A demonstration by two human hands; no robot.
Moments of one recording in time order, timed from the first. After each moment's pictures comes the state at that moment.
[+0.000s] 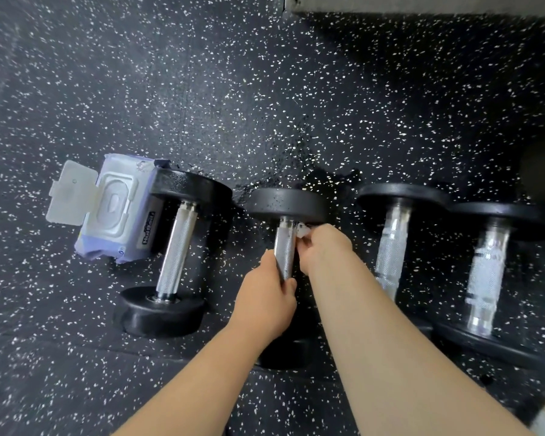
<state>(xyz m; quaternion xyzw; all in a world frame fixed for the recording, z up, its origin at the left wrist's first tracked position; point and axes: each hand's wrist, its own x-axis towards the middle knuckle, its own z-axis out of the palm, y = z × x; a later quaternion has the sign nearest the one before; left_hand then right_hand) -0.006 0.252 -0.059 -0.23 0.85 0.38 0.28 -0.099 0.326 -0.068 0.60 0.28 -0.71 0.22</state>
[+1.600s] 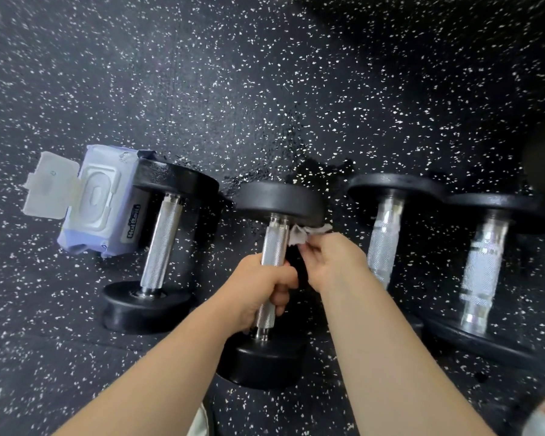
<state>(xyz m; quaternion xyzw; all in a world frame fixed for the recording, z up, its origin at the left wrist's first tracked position) -0.020 0.254 -0.076 -0.38 0.56 0.64 0.36 -0.073 0.356 -0.098 0.53 0.37 -0.72 0.26</state>
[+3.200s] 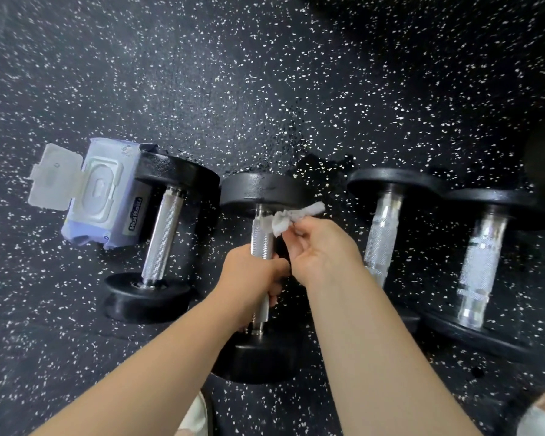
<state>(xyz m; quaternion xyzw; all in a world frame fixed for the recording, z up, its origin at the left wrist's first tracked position) -0.016 0.256 -0.063 -0.39 0.63 0.61 0.27 -0.075 0.342 -0.059 0.54 0.27 -0.76 0.25</state>
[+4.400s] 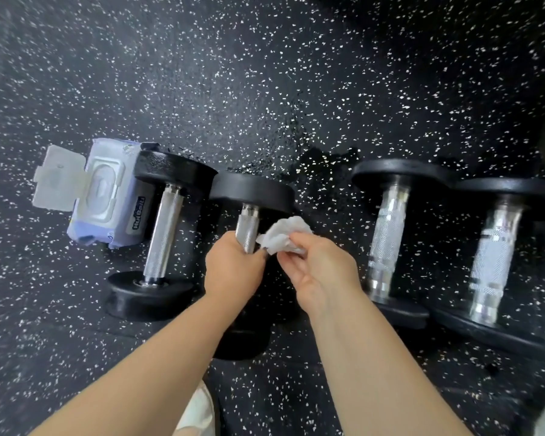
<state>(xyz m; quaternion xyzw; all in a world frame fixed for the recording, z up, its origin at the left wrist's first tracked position) -0.015 0.235 -0.091 -0.36 0.84 0.35 0.18 -0.044 0.343 -0.055 0.55 0.32 -0.72 0.26</state>
